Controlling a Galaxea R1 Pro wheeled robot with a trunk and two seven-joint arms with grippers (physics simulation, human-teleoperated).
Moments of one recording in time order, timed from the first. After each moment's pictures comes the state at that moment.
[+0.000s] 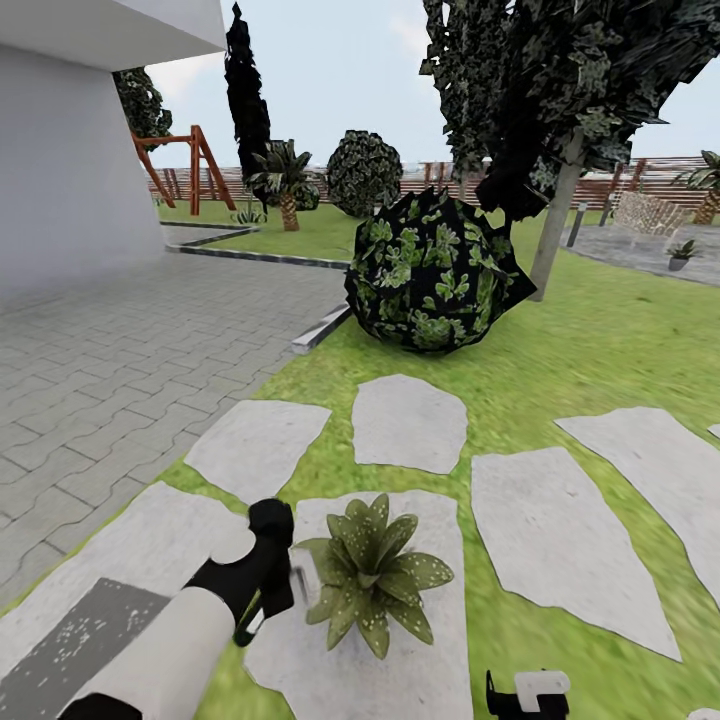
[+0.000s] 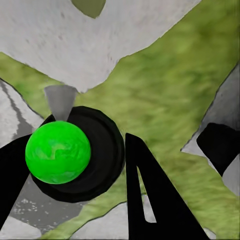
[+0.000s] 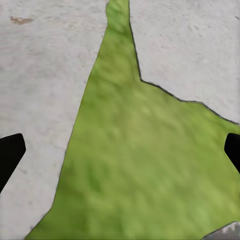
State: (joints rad) left arm -0.73 -0.13 -0.20 -0.74 -1.46 0.66 -1.34; right arm -0.40 -0.01 -0.26 -0.05 0.46 -0.60 -0.30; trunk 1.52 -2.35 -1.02
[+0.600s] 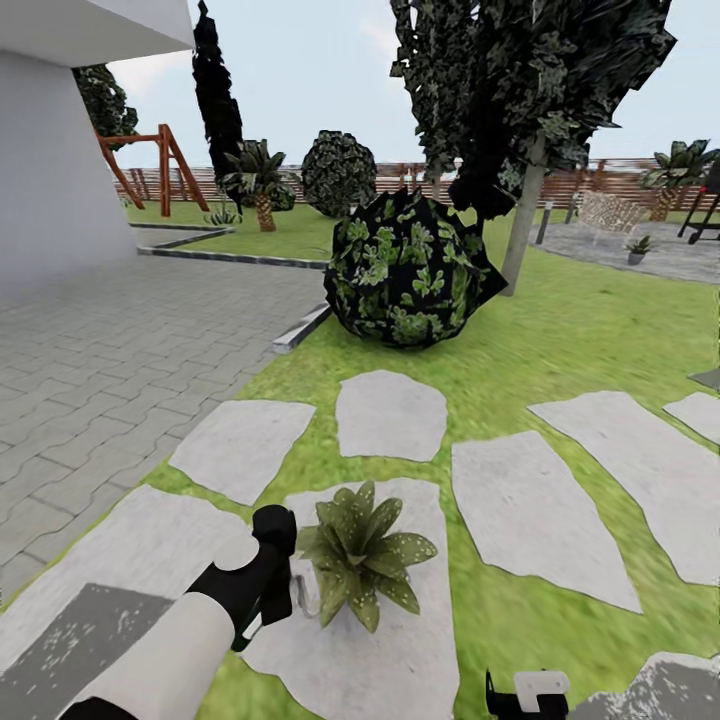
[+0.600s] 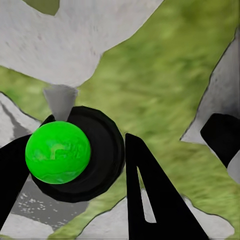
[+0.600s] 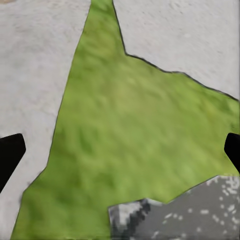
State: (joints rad) left arm -0.71 -0.12 -0.26 -0.73 -1.46 0.66 -1.33; right arm -0.40 -0.01 -0.26 -0.05 0.46 -0.60 -0.30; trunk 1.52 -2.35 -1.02
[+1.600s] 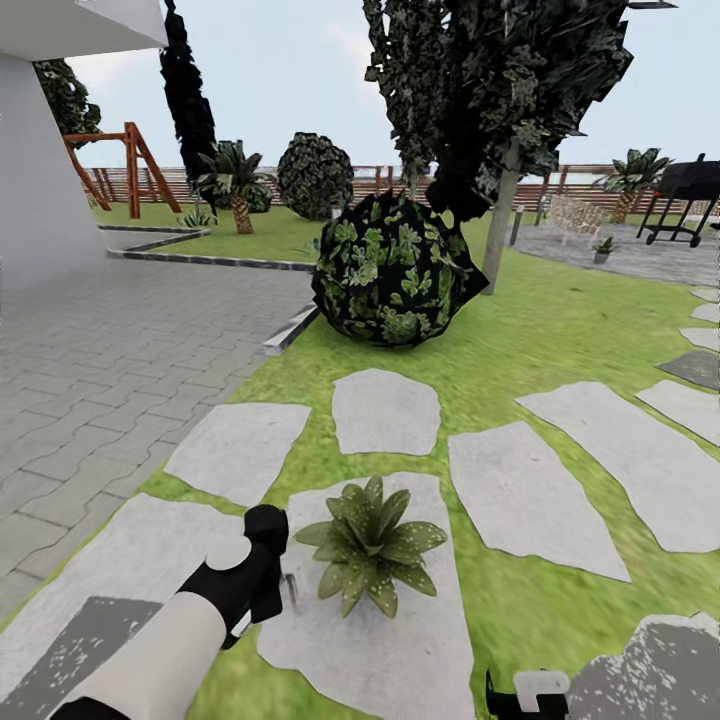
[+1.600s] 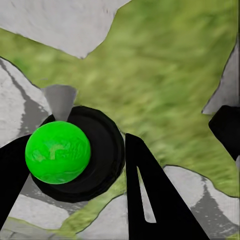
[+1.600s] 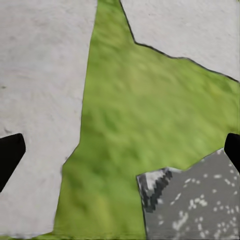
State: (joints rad) left arm -0.71 -0.10 -0.26 -0.73 -1.47 0.67 -1.33; right arm -0.40 -0.01 -0.26 -0.05 0.46 -0.60 -0.30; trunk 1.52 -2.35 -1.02
